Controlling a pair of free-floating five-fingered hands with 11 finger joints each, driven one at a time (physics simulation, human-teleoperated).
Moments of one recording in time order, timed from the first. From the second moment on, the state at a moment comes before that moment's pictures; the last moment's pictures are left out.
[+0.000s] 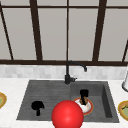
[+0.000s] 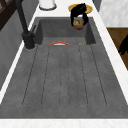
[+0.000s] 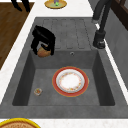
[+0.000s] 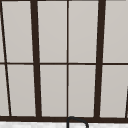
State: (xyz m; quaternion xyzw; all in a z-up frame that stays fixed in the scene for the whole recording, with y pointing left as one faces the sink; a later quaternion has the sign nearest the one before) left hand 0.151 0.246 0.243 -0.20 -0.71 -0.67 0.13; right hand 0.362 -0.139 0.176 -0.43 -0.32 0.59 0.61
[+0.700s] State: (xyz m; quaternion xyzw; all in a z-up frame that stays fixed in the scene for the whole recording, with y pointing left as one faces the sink) left hand 0.151 0.246 0.243 -0.20 -0.71 -0.67 0.13; right hand 0.430 -0.163 0.059 -0.40 -0.39 0.58 0.60
